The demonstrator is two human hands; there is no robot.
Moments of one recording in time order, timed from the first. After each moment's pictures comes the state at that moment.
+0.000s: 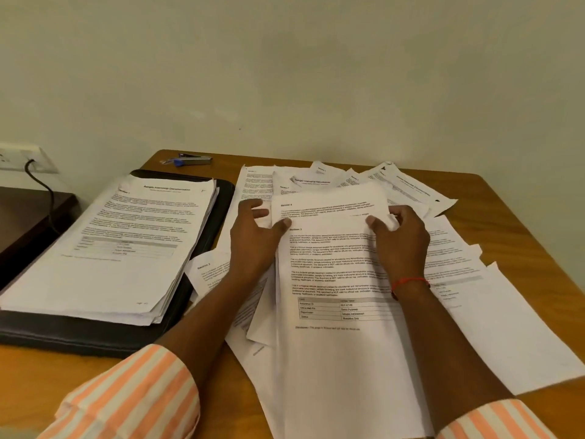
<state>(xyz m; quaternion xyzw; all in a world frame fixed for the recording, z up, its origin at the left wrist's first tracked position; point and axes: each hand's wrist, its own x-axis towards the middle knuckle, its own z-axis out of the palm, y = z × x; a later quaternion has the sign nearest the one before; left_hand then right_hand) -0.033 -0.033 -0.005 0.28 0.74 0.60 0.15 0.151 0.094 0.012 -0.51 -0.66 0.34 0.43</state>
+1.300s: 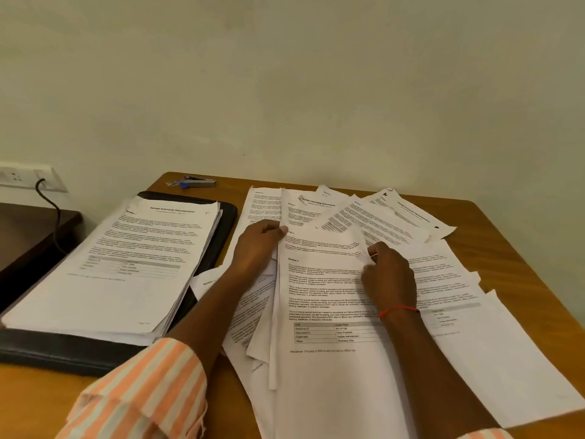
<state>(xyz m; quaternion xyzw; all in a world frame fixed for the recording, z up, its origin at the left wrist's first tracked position) -0.063 -0.013 0.004 0.29 0.71 0.56 0.32 0.155 0.096 -0.010 -0.52 -0.80 0.16 0.25</state>
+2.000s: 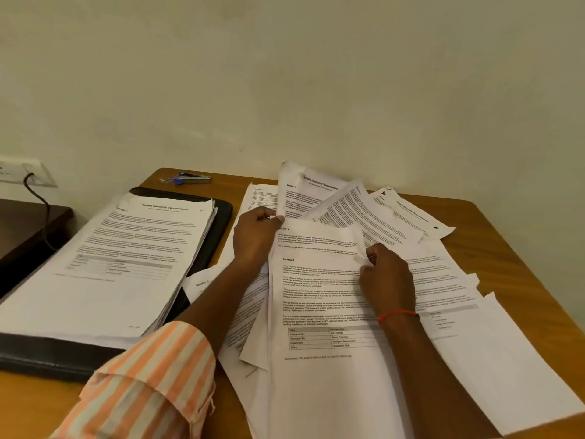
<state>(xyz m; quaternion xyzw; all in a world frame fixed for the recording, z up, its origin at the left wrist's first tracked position) -0.075 0.018 -0.004 0.24 0.69 0.64 0.24 0.154 0.100 -0.014 -0.52 -0.79 0.17 0.27</state>
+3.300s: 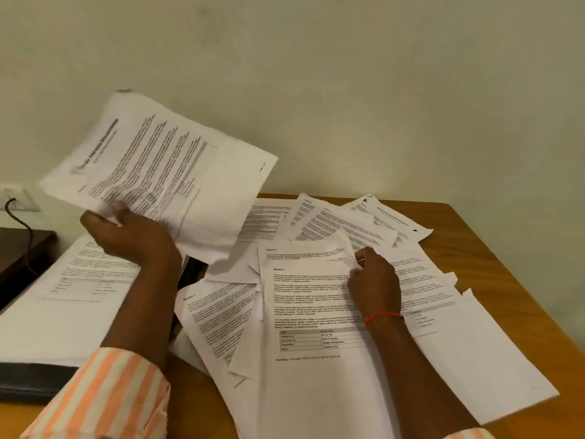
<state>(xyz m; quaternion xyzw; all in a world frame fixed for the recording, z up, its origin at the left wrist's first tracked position) -0.132 -0.057 0.060 -0.03 0.54 0.80 -0.25 0.159 0.097 -0.012 -0.52 -0.78 0.17 0.31</state>
